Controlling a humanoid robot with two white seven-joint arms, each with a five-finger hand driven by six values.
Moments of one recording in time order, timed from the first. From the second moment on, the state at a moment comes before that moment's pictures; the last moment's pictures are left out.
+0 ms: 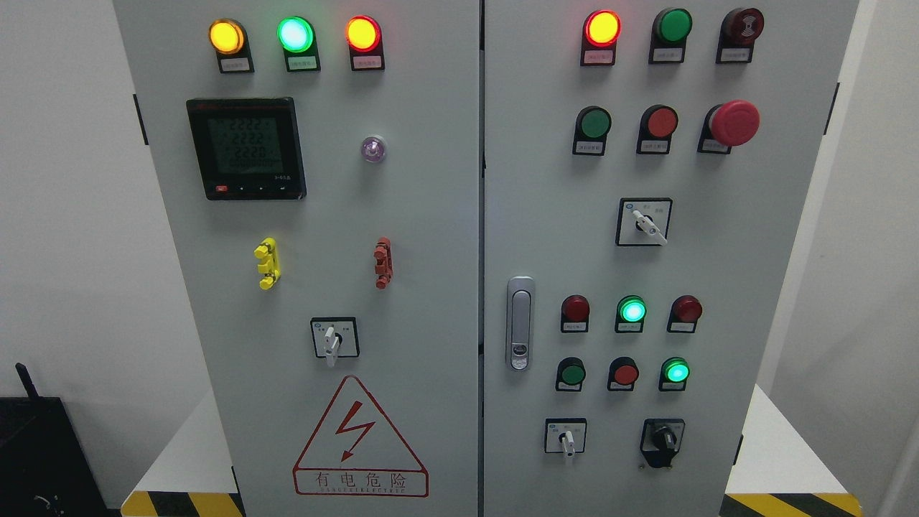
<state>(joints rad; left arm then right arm) 0.09 0.00 0.00 -0.10 0.00 -0.06 -0.08 0.09 0.12 0.08 -0.13 0.00 0.02 -0.08</state>
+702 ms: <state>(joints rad) 0.12 0.02 0.00 -0.17 0.00 -0.06 -0.06 0.09 0.12 0.08 -0.13 0.00 0.02 -0.08</state>
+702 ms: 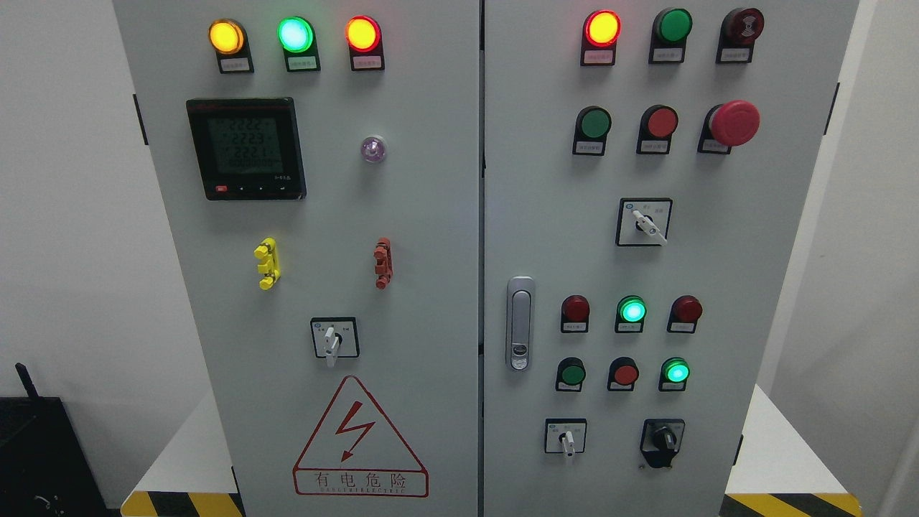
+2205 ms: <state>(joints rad) 0.44 0.06 0.21 -1.10 -0.03 -0.47 -0.13 0.09 0.12 0.08 -0.13 0.00 0.02 -0.08</state>
